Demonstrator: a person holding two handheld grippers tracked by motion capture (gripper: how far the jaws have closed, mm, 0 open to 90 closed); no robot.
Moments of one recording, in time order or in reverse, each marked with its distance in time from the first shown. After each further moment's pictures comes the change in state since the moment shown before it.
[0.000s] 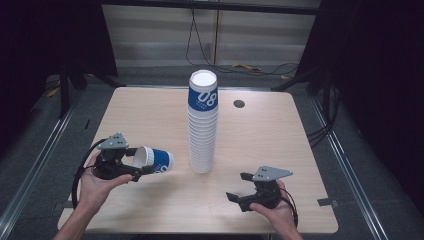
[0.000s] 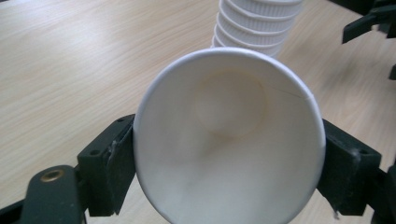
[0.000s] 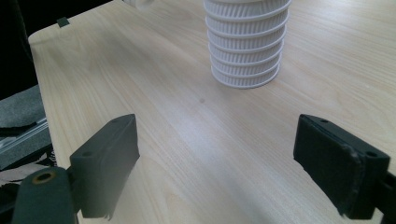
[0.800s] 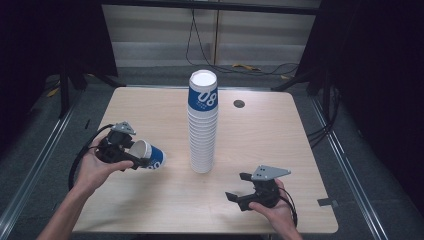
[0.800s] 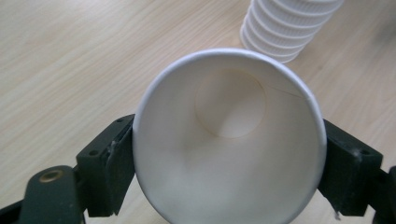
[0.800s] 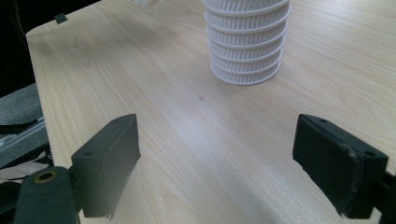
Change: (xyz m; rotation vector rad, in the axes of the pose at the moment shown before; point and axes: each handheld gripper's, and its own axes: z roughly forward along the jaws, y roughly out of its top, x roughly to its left) left arm 0.029 0.028 0.014 0.270 0.049 0.022; right arm -0.002 0.000 0.004 0.014 0.002 0.004
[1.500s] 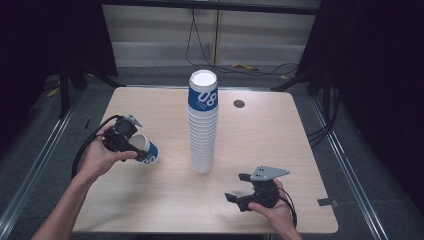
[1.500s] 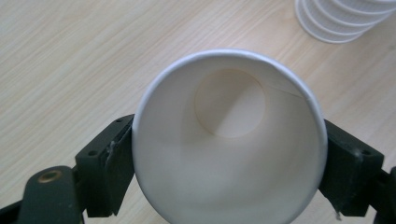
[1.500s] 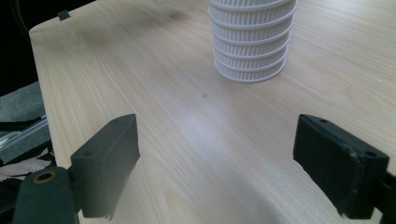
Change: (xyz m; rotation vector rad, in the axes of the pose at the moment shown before) left arm 0.018 0.023 0.014 0.179 0.105 -0.007; right arm 0.000 -0.001 0.003 0.008 0.014 -0.002
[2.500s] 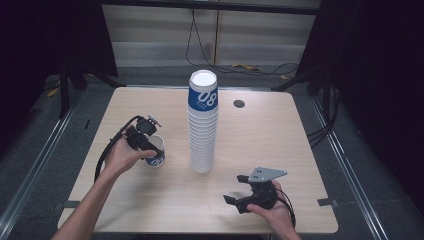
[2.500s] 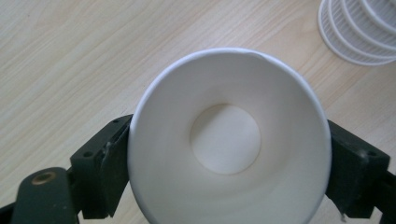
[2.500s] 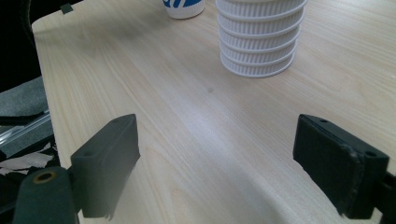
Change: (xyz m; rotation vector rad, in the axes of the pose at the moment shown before) left arm -0.017 0.031 0.045 0.047 0.044 -0.025; right arm 0.002 -0.002 0.004 0.017 0.013 -0.009
